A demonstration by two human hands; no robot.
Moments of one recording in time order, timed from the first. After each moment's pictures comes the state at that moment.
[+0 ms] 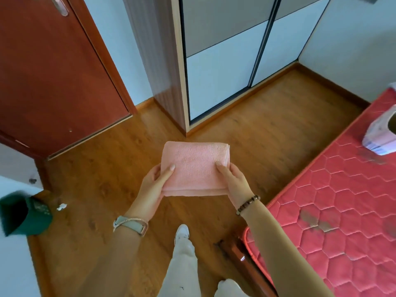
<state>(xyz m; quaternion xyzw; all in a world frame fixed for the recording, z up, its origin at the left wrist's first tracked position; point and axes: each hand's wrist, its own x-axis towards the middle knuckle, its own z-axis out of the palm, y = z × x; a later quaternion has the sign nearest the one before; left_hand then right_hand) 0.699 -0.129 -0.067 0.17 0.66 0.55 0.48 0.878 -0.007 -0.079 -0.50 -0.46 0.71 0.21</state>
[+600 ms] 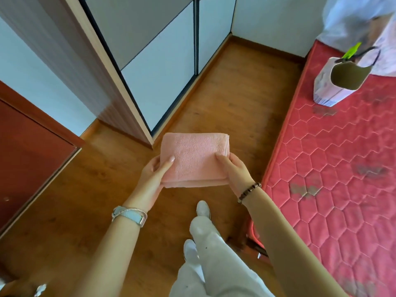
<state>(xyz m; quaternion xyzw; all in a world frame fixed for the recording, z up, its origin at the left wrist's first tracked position) 0.622 0.057 -0.075 0.27 0.61 0.42 0.62 0.841 0.101 -0.085 -0.61 -0.37 0.63 0.31</state>
